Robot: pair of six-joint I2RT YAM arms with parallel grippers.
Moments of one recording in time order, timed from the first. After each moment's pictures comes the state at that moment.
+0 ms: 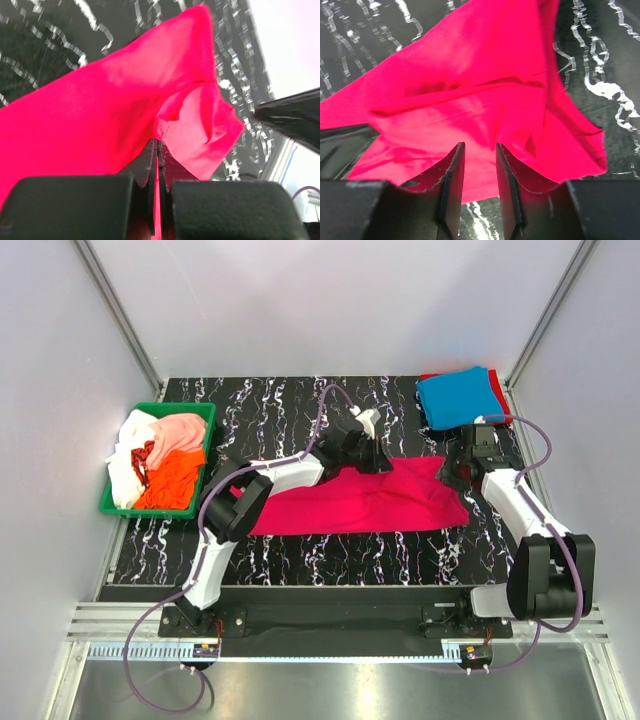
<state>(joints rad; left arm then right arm) -0.75 2.16 1.51 0.15 0.33 -0.67 0.04 1.36 0.93 -0.48 0.00 0.54</state>
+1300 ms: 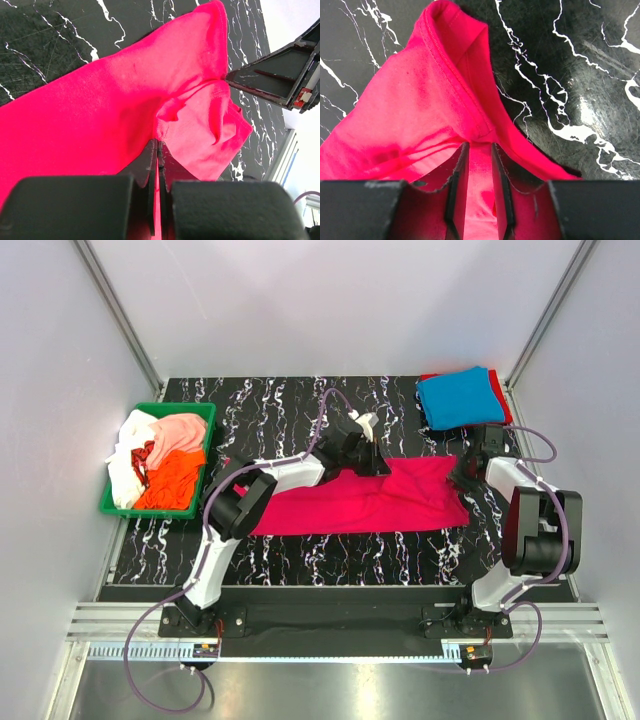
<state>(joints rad) -0.74 2.20 1.52 0.15 0.34 -0.69 -0.11 1.62 0.96 -0.36 -0.02 0.61</state>
